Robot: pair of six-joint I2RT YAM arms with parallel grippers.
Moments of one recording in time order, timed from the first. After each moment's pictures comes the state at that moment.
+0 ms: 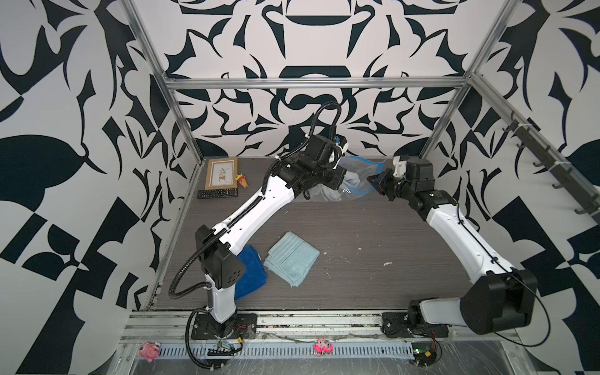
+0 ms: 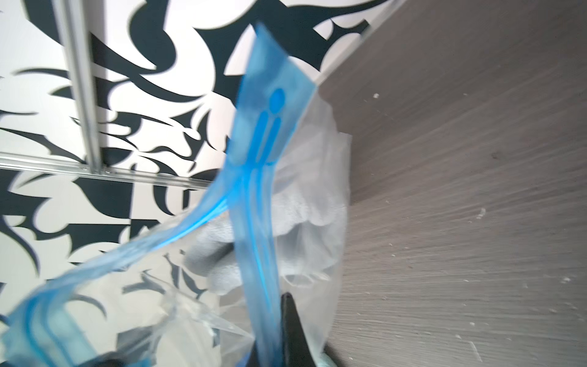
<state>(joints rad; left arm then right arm) -0.79 1.85 2.05 -0.77 0.07 -0.10 0.14 1.36 1.24 -0.35 -0.43 0.89</state>
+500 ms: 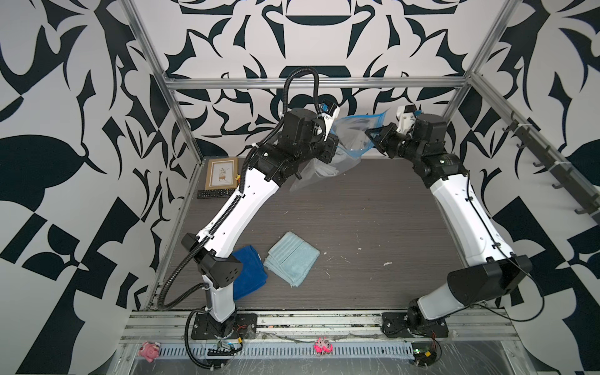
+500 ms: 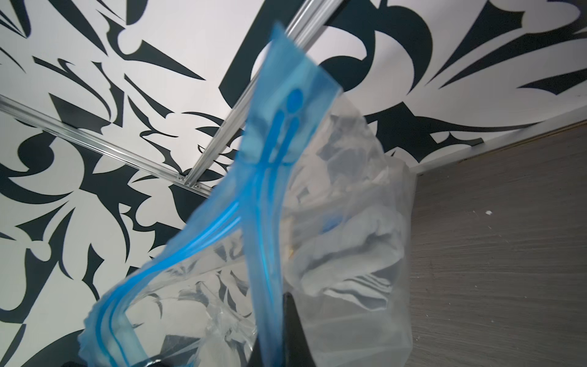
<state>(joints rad) -0.71 1.82 2.24 -0.71 0.05 -0.02 0.21 1.57 1.80 -0.44 -0.42 0.85</state>
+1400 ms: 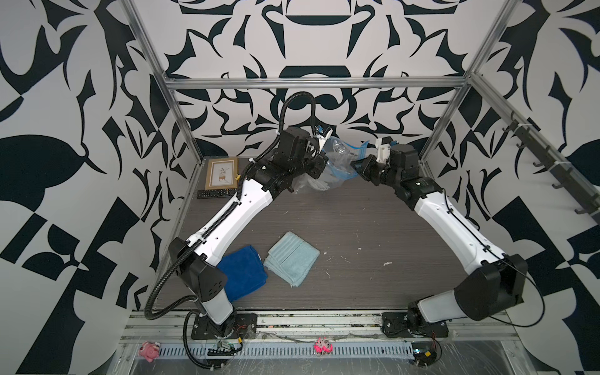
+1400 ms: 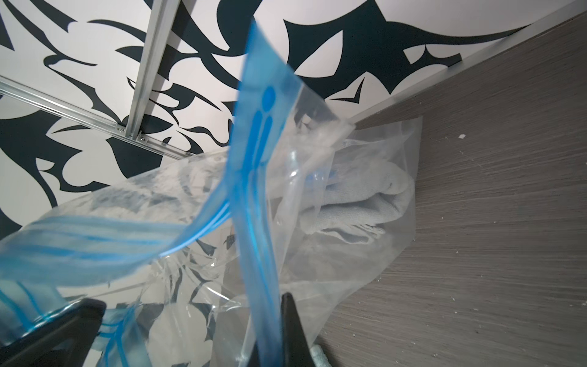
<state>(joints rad) -0.68 1.71 1.89 -0.56 -0.01 0.16 0.28 1.50 1.39 -0.29 -0.36 0.82</state>
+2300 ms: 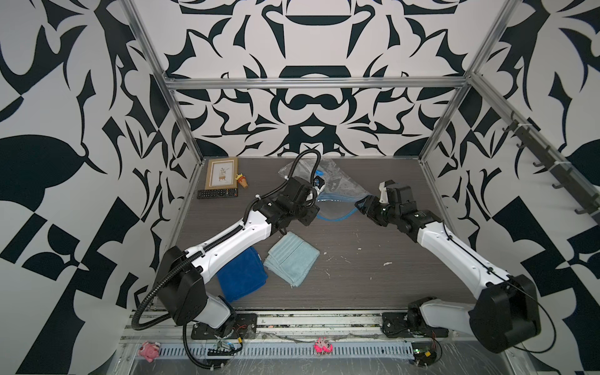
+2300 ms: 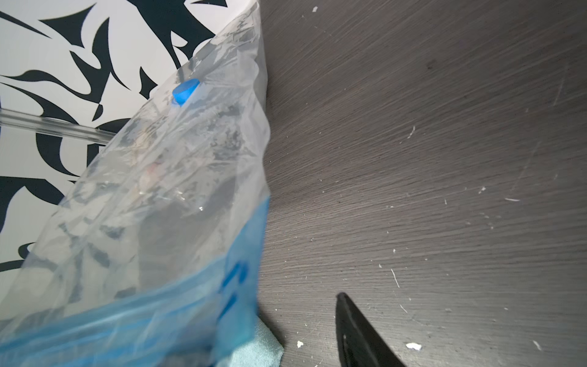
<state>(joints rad) -0.77 1.50 1.26 -0.51 -0.08 0.05 0.29 1.23 0.89 -0.36 -0.24 0.82</state>
